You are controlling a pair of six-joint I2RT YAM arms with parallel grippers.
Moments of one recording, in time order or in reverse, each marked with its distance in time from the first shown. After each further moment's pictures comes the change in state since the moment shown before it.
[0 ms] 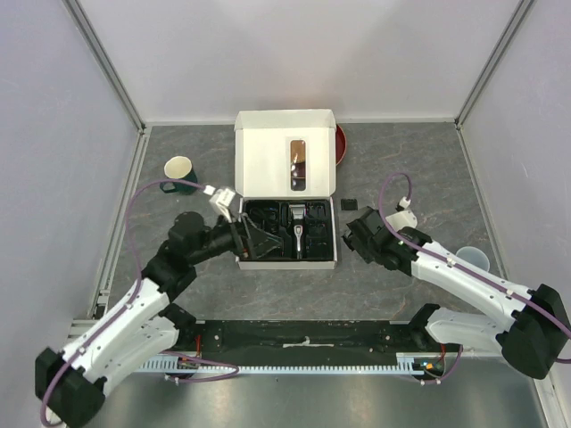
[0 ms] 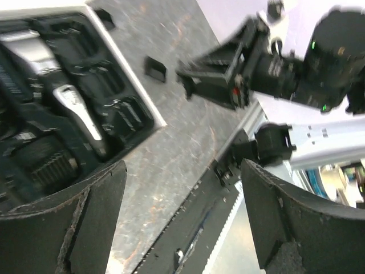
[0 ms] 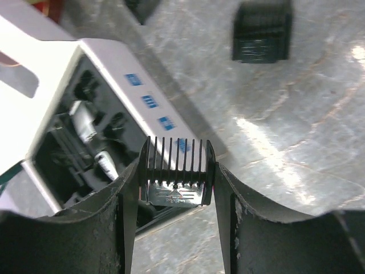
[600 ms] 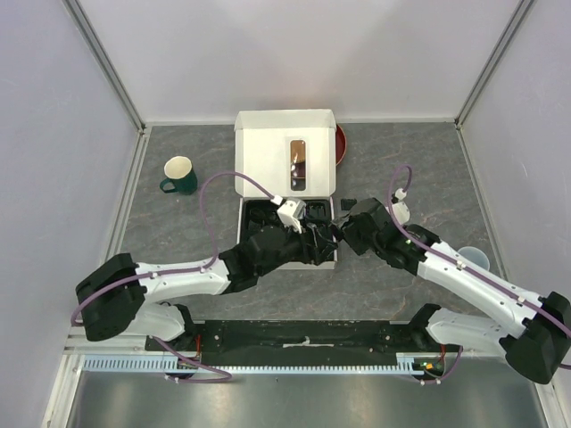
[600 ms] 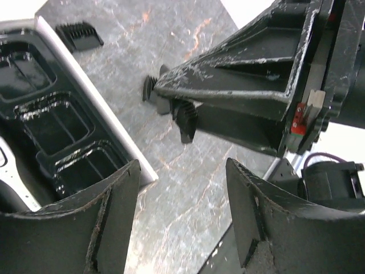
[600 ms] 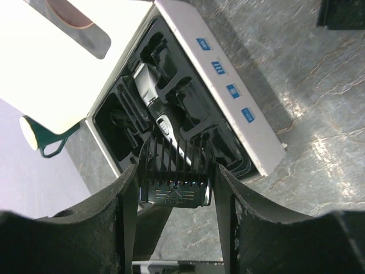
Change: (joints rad) left arm -0.562 0.599 0.116 0.472 -0.587 0.023; right arm 0.000 -0.031 0.076 0.098 -0.111 -0.034
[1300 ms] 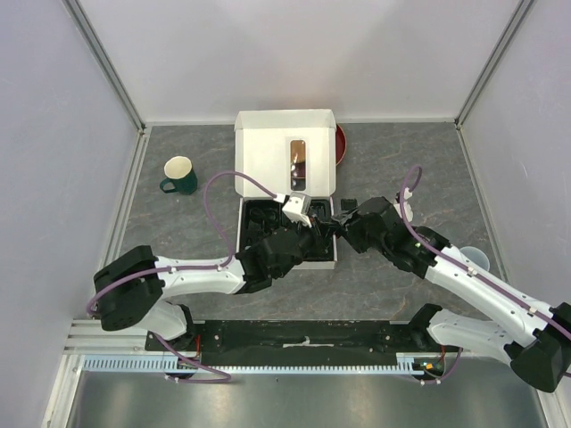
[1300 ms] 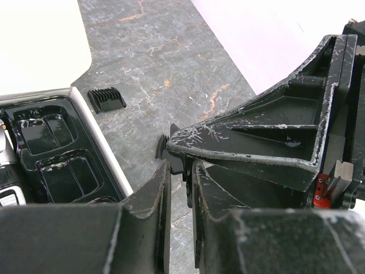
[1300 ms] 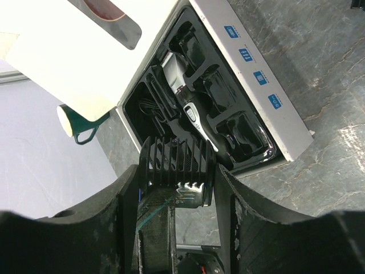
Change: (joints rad) left arm -0.109 0.143 0.095 0.191 -0.338 0.078; right arm -0.005 -0.069 0.011 0.013 -0.067 0.035
